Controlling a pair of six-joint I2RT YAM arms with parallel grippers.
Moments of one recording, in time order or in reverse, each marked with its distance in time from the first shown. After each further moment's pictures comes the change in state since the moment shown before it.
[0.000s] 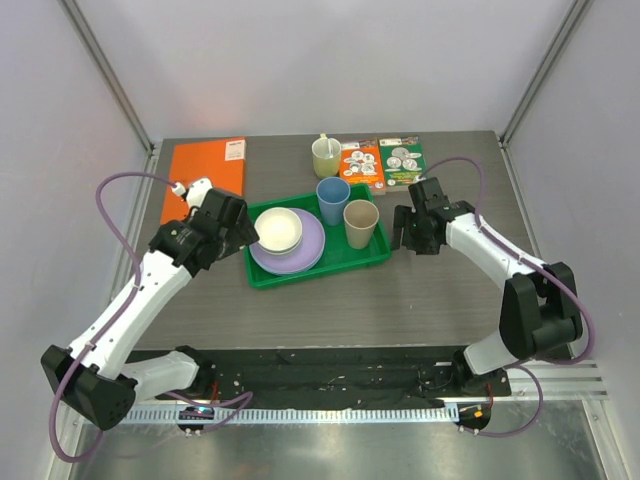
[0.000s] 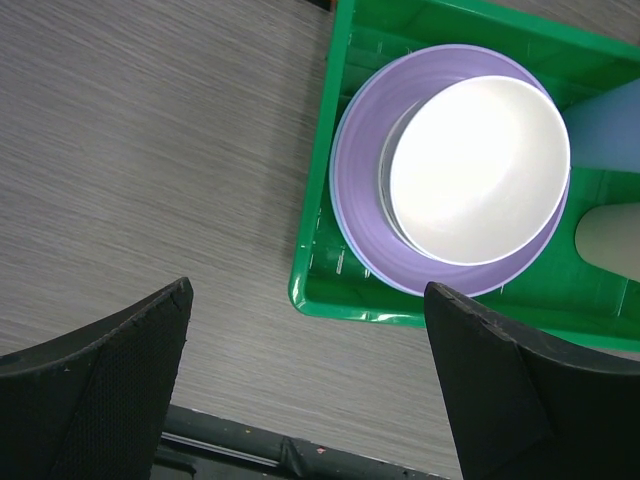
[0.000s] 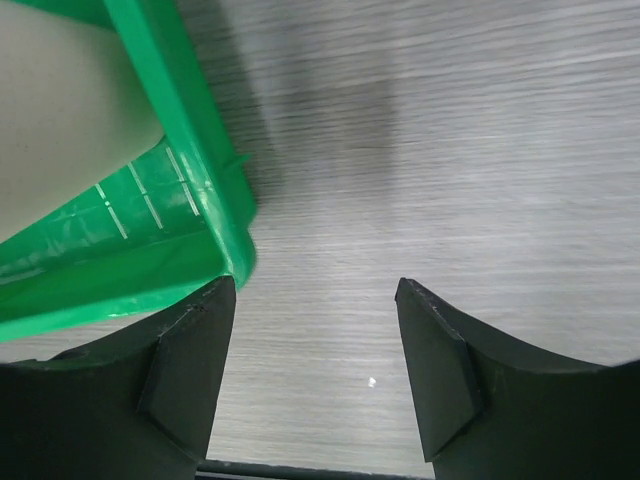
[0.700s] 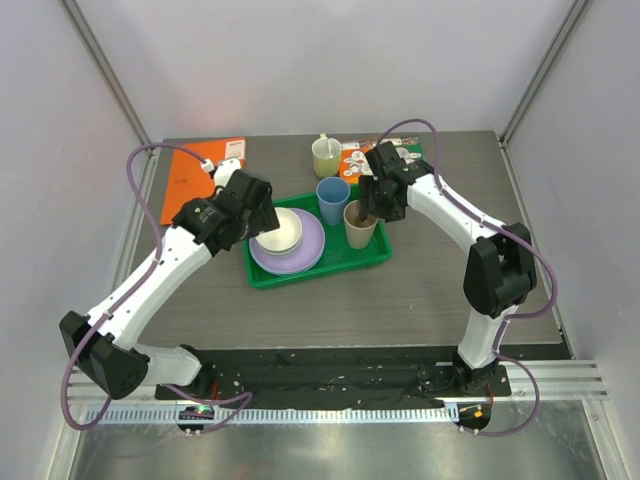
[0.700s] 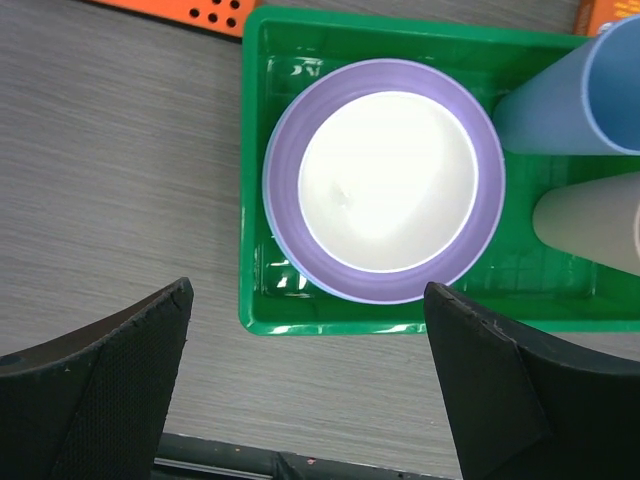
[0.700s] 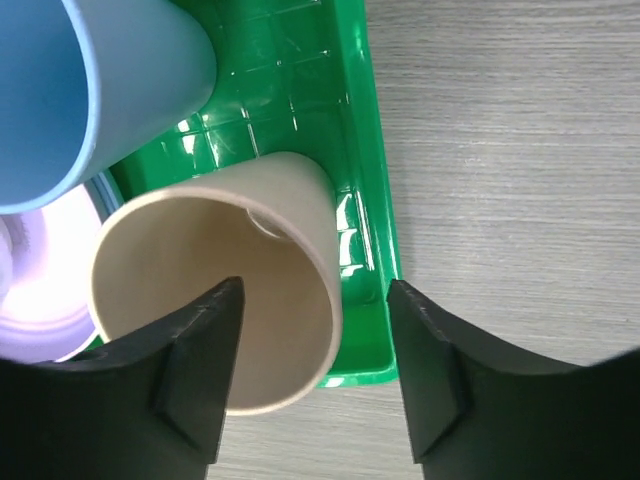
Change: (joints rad) left arm -0.101 0.177 0.201 0.005 -0.028 0.081; right arm 0.157 0.360 0.506 -0.145 0.051 0.006
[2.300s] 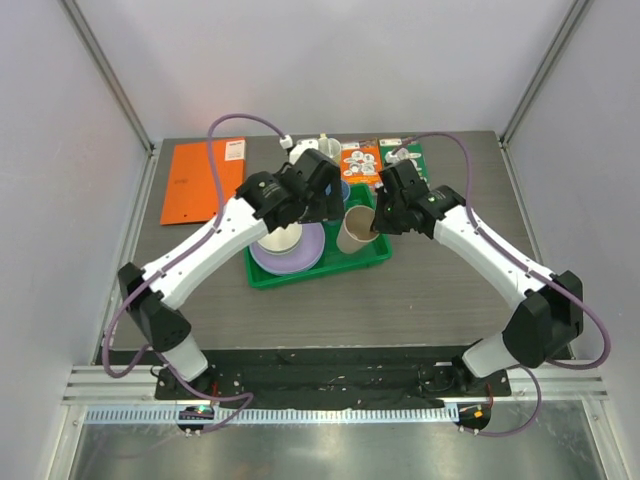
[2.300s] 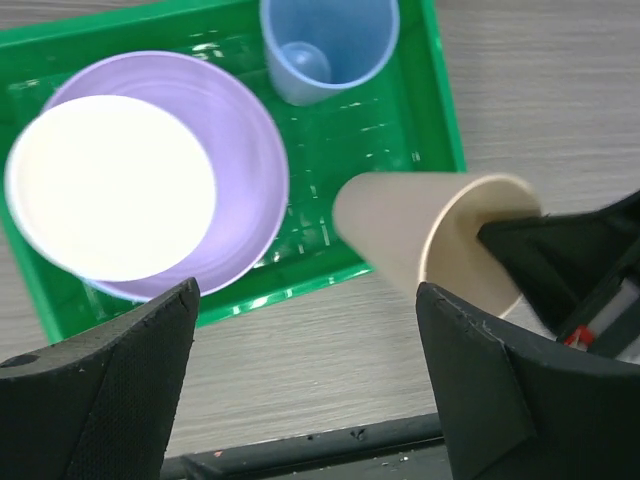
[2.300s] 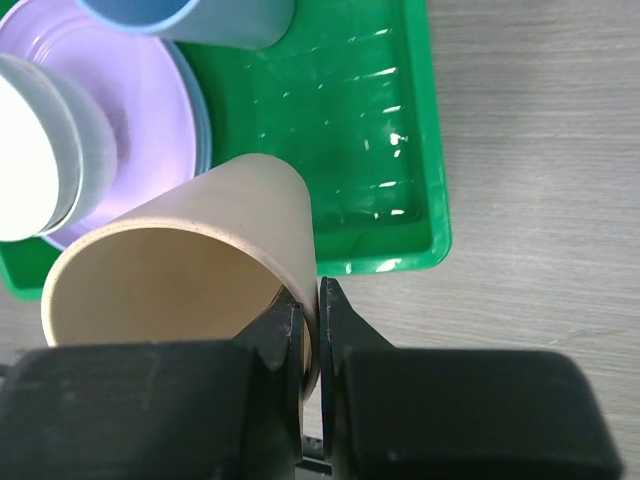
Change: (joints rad) left arm -0.227 0.362 0.412 -0.010 0.122 0.020; right arm 0.071 -0.371 -0.261 0.063 -0.014 0.111
